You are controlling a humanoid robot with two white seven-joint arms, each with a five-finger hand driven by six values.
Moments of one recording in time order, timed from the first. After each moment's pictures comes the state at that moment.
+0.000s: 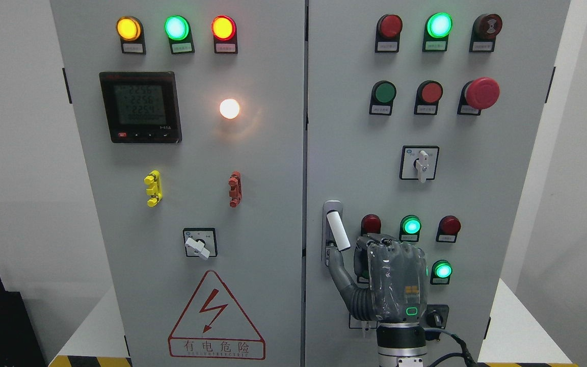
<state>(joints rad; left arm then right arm) 0.00 -0.06 0.00 0.00 0.11 -0.13 -0.07 -0.49 0.09 0.31 -1.61 1.14 0.11 -0.43</state>
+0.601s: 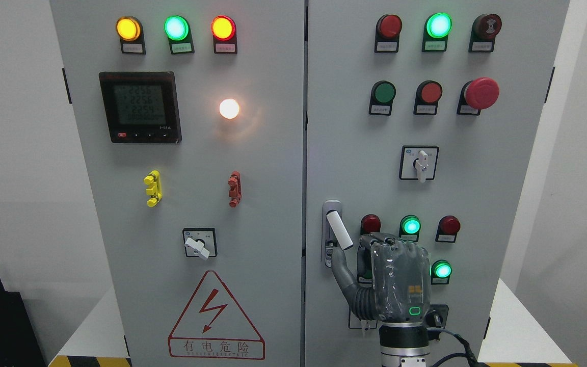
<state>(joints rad) 0.00 -0.06 0.00 0.00 0.11 -0.13 -0.07 -0.49 0.09 0.30 -1.62 1.14 0.11 -0.44</state>
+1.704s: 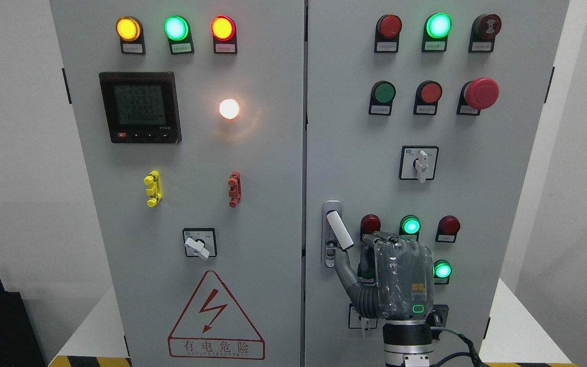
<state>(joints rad) 0.00 -0.06 0.00 0.00 0.11 -0.13 -0.07 -0.49 0.08 0.28 -1.62 1.14 0.11 -0.42</state>
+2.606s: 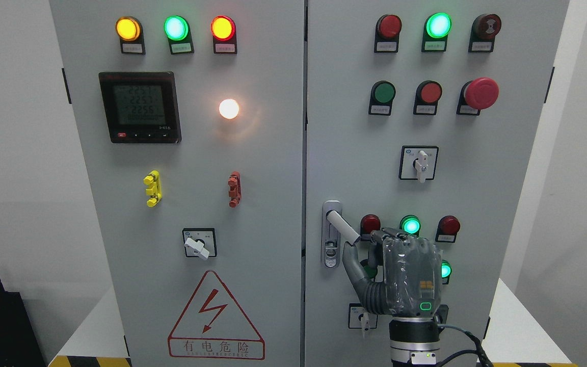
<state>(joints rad) 0.00 -0.06 0.00 0.00 0.11 -0.13 -0.07 -0.50 0.08 0.26 -1.62 1.14 0.11 -0.42</state>
